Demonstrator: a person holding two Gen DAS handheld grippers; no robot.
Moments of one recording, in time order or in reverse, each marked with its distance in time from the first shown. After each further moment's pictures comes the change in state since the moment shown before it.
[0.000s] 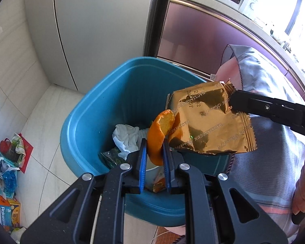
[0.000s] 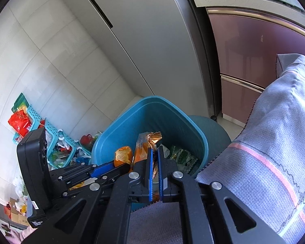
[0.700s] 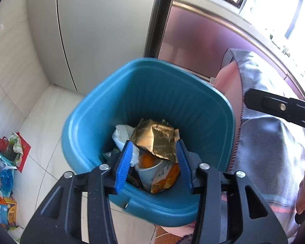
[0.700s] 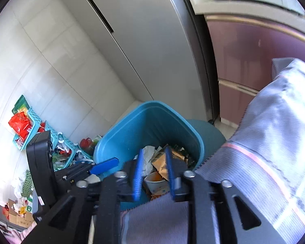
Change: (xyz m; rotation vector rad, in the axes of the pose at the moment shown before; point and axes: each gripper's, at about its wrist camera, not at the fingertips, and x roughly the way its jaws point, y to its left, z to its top) left arm -0.009 0.002 -0.007 -0.009 -0.058 -0.012; right arm -0.027 0.001 -0.010 -0.016 -0.064 0.001
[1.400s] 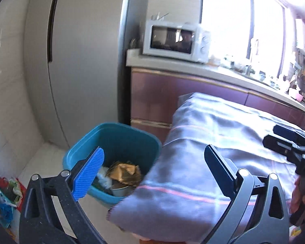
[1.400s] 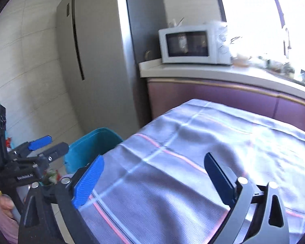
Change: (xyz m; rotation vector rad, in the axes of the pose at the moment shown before) left arm -0.130 -0.101 -0.049 0.172 -0.436 -0.064; right arm -0.185 -0.013 -0.134 -0.060 -0.443 -0.406
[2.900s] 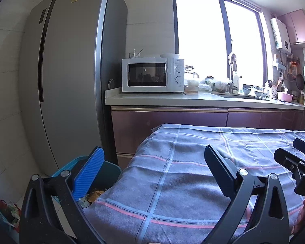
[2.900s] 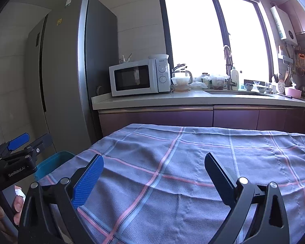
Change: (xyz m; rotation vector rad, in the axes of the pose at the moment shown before) left arm -0.054 -0.112 -0.006 0.109 -0.249 -0.024; right arm -0.104 -0.058 -0.045 0.090 -0.239 -0.299
